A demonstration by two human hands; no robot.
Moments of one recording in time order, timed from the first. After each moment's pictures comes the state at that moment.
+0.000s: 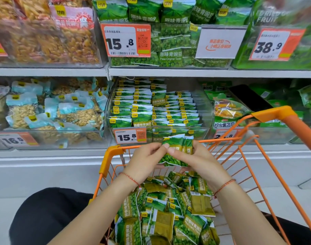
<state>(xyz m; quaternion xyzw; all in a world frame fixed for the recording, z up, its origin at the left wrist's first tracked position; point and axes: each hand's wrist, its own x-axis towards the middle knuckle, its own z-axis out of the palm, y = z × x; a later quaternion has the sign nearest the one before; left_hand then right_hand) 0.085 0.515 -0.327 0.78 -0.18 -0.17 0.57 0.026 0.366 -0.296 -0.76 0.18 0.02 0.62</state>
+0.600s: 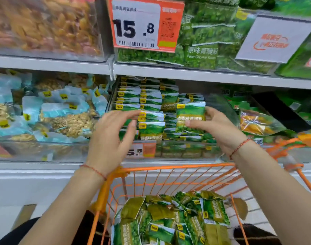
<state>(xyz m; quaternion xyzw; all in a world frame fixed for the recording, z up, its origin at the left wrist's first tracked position) 0.192 0.578 -0.315 0.84 -0.28 0.24 0.40 0.161 0.326 -0.277 -0.79 0.14 0.01 0.60</state>
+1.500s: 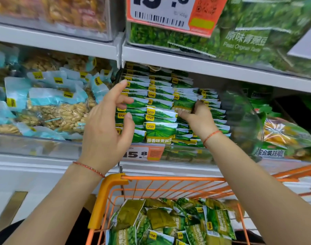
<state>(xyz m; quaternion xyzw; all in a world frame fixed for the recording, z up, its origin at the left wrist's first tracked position) 0.221 0.580 -0.332 0.80 -0.27 0.29 0.45 0.255 0.346 -0.337 -0.88 0.18 -0.04 0.45</state>
